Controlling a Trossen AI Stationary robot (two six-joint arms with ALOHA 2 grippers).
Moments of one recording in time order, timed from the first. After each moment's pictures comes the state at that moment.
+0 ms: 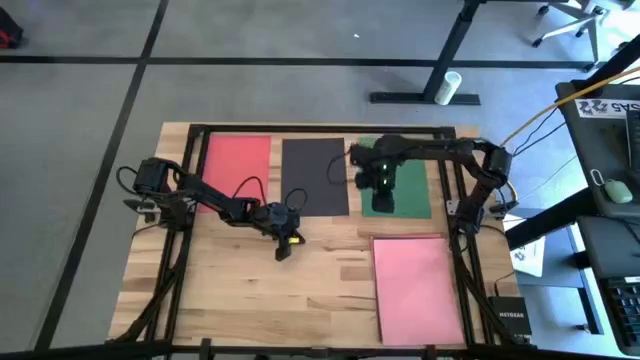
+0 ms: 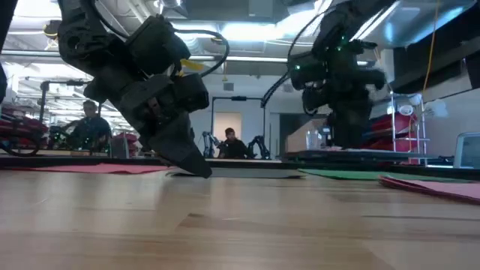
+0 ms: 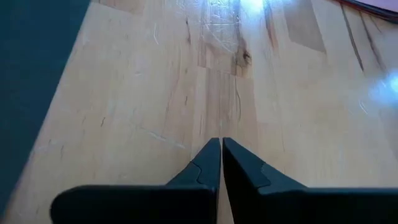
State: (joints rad) left arm -0.06 1.75 0.60 0.48 0.11 -0.30; right arm -0.32 1.75 1.19 -1.16 -0.36 -0.31
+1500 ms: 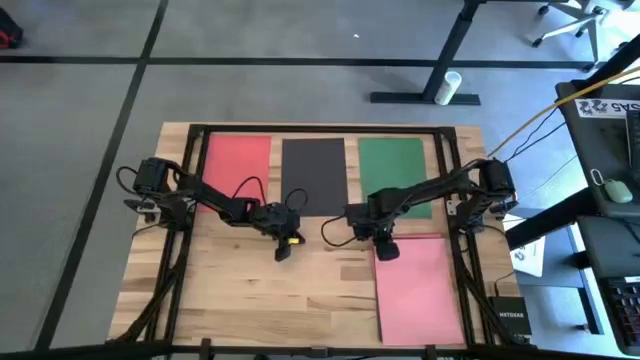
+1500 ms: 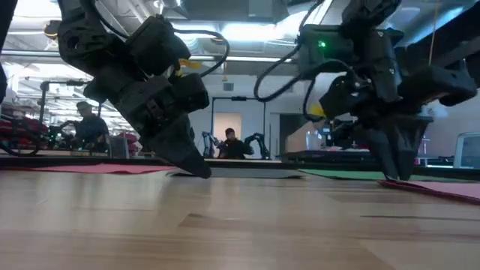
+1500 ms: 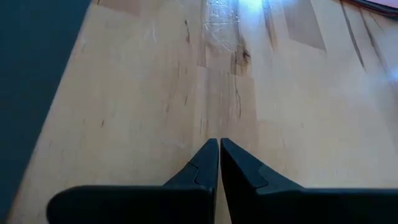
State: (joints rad) left arm -0.06 1.75 0.60 0.48 0.11 -0.28; right arm 0.07 1.75 0.99 -0.82 -0.25 -0.13
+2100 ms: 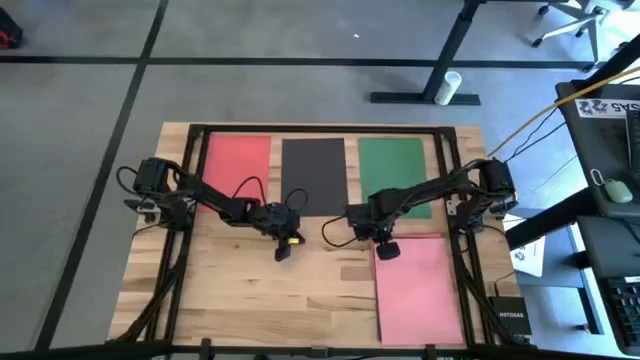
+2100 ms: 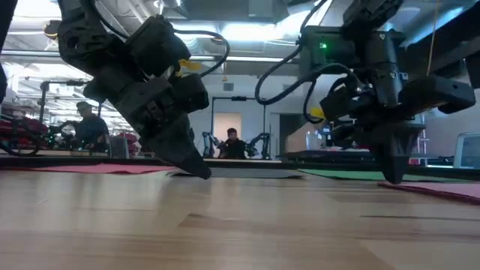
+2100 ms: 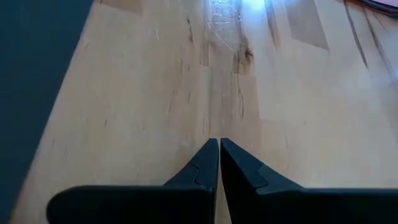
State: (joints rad) left arm -0.06 1.75 0.60 0.47 0.10 -0.28; right arm 0.07 1.75 0.99 -0.82 -0.20 -0.16
